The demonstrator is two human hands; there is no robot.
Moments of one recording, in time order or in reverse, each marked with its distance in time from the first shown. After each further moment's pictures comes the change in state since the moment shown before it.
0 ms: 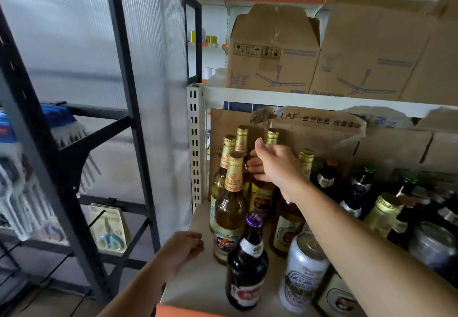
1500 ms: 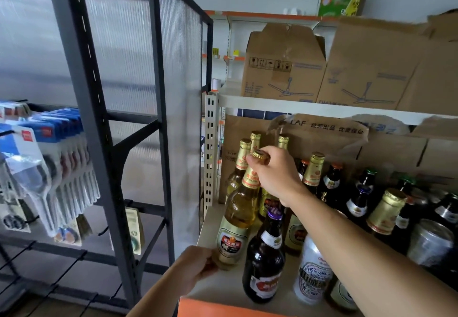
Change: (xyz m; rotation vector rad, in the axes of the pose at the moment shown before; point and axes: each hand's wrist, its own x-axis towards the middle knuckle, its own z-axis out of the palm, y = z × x) left_hand -0.052 -0.008 -0.005 -0.046 -0.130 -0.094; right_hand -0.032 -0.017 0.039 -0.289 0.124 -0.213
